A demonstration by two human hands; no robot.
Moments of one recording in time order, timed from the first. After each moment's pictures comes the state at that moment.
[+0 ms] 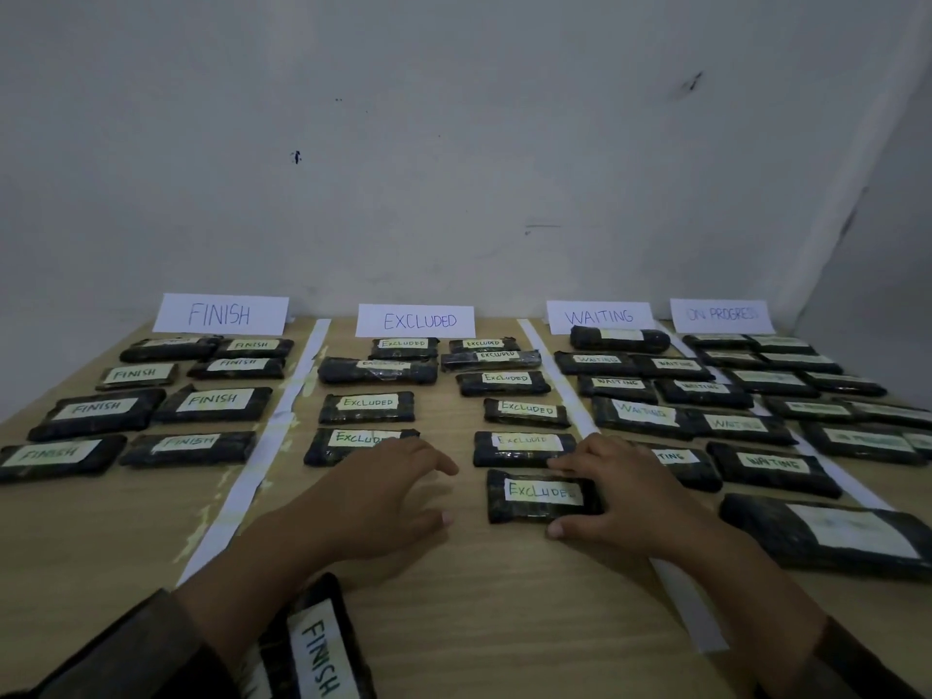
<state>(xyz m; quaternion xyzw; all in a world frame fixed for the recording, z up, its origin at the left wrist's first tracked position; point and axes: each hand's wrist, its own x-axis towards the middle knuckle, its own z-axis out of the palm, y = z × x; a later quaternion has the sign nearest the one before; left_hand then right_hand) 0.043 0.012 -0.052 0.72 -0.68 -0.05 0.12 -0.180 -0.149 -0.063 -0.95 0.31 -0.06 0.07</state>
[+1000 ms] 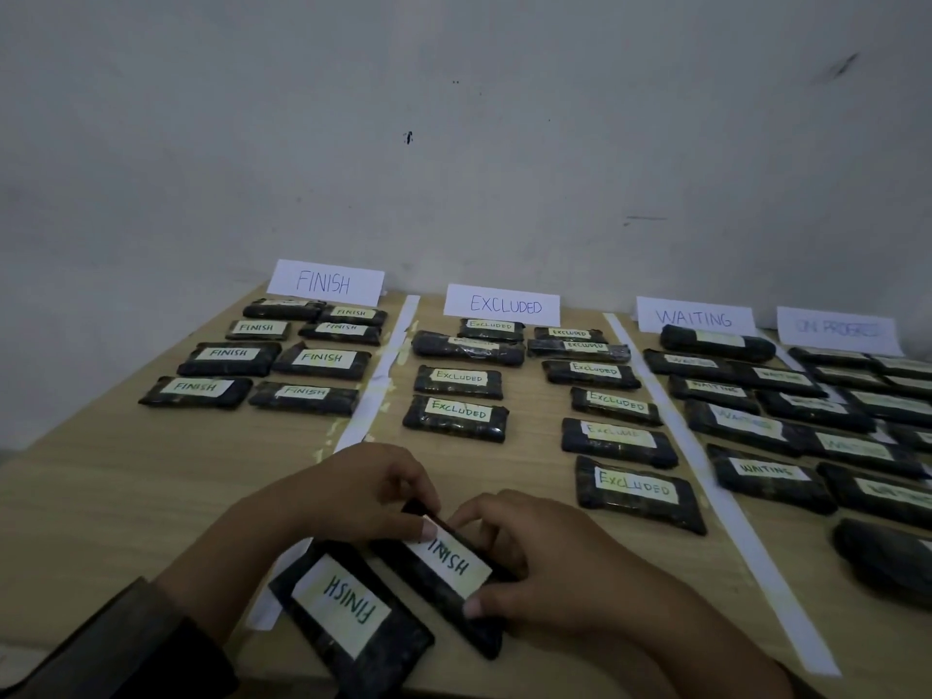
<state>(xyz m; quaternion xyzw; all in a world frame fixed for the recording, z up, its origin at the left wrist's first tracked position) 0.095 0.091 -0.059 0.75 -0.59 -0.21 0.19 -0.098 -0.022 -0.052 -0.96 0.13 0.02 0.24</state>
